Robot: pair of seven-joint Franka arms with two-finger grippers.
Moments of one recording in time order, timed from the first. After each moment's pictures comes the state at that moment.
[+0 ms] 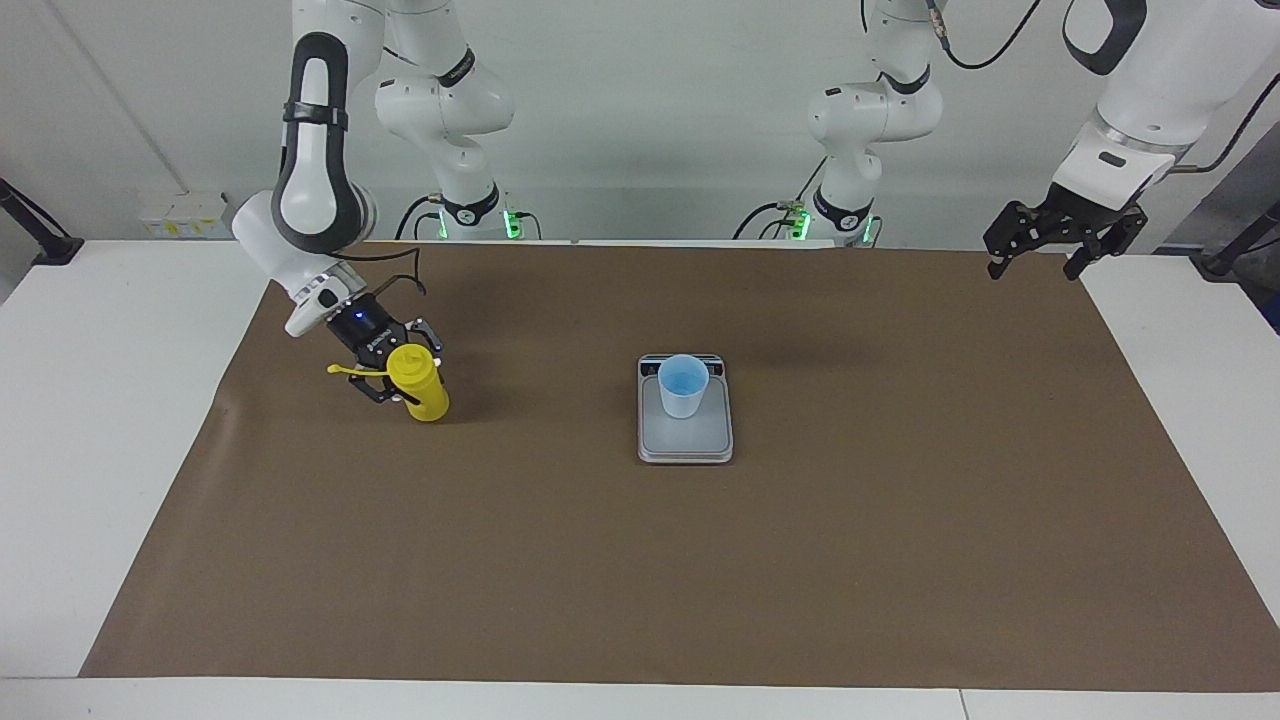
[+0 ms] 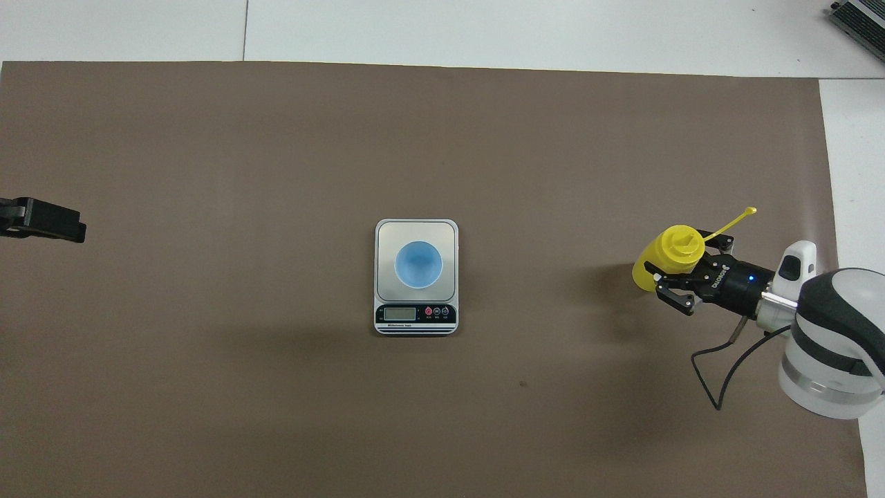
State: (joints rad) left arm 0.04 -0.04 -0.08 -1.59 0.01 1.56 0.06; right arm 0.05 0.00 -0.23 -2.41 1.33 2.34 -2.08
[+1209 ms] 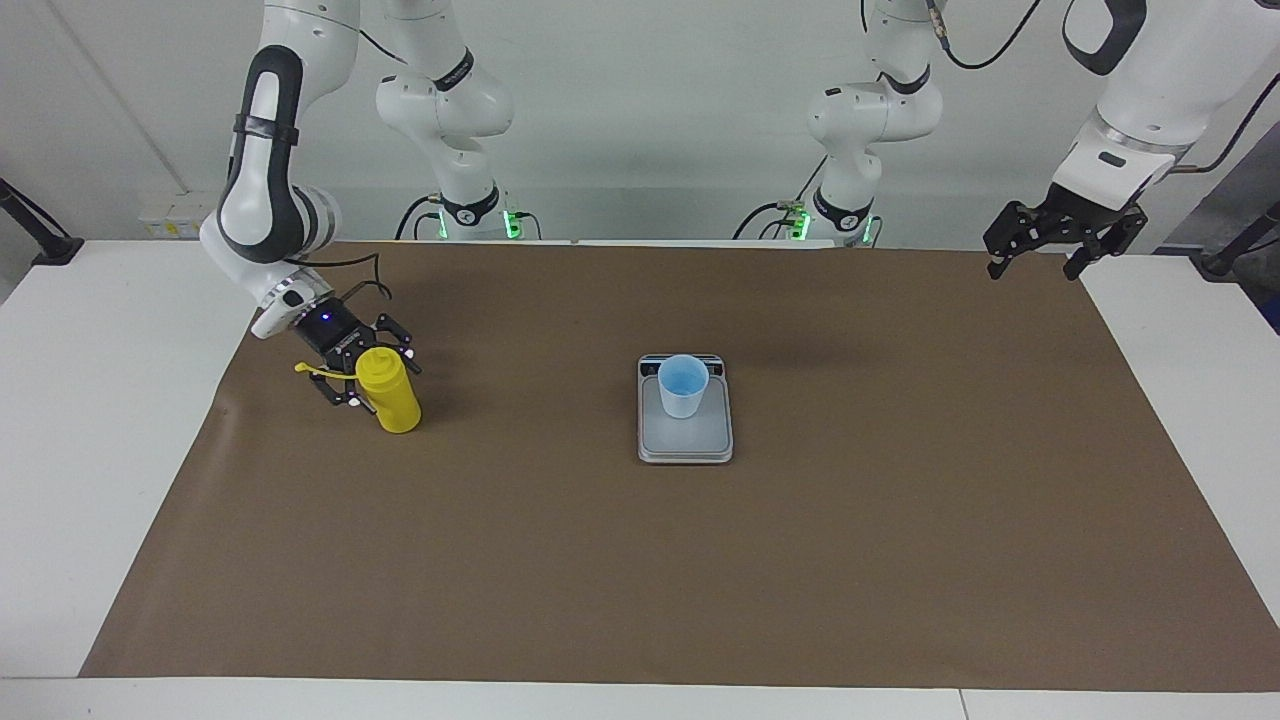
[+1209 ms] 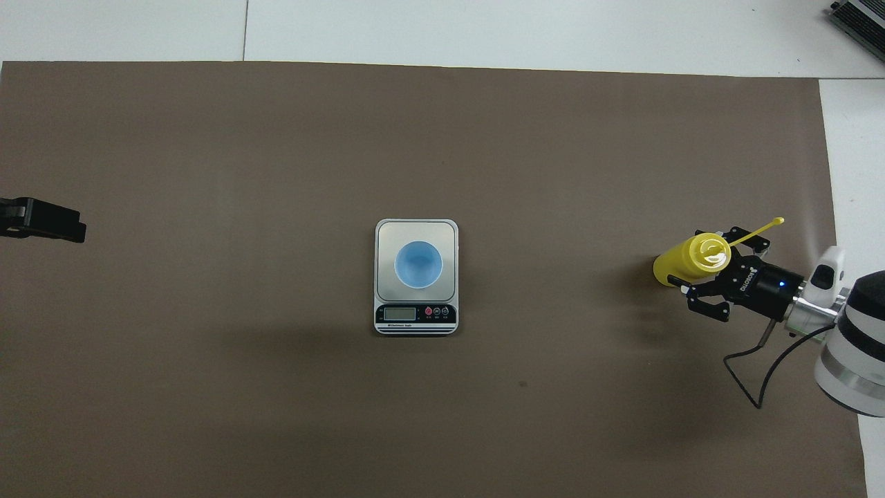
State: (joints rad) left arm 0.04 -0.04 -0.08 -1.59 0.01 1.56 0.06; right arm -0.07 0.05 -0.23 -2.38 1.36 2.20 -2.24
